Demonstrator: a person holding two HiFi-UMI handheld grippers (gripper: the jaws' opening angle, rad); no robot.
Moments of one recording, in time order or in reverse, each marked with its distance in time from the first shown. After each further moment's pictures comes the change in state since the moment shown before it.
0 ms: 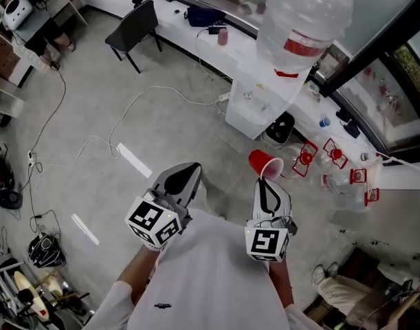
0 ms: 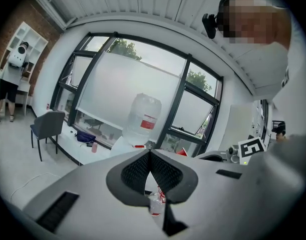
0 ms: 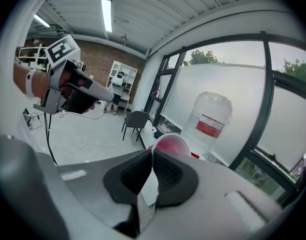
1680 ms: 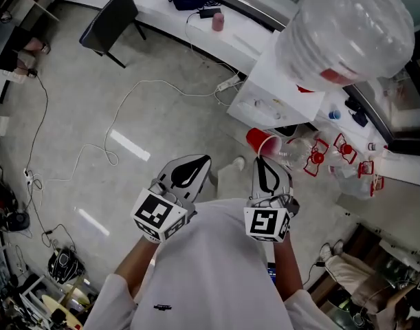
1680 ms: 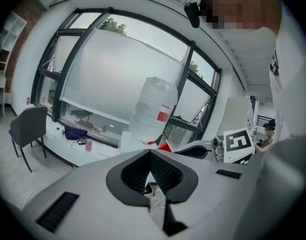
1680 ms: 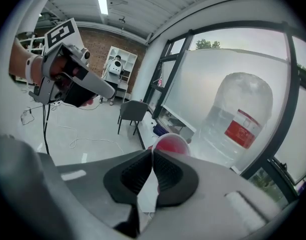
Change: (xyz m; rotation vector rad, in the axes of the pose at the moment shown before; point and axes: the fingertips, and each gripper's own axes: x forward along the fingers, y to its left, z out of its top) left arm 0.131 0.153 0.036 0.063 0.177 -0.152; right arm 0.225 -0.017 0.031 -0.036 0.106 -0.005
